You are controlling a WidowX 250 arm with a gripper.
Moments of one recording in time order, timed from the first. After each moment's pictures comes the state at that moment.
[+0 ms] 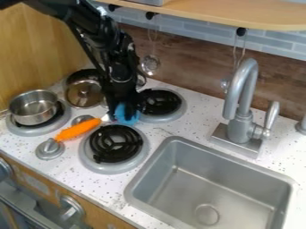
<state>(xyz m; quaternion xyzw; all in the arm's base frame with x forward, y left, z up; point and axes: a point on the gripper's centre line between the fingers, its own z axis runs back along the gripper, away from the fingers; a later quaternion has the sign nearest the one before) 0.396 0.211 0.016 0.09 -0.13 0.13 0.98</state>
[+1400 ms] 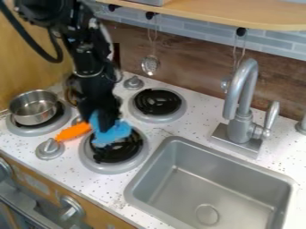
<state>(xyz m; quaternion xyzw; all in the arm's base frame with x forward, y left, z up) 0.282 0.152 0.072 0.05 -0.10 0.07 0.99</state>
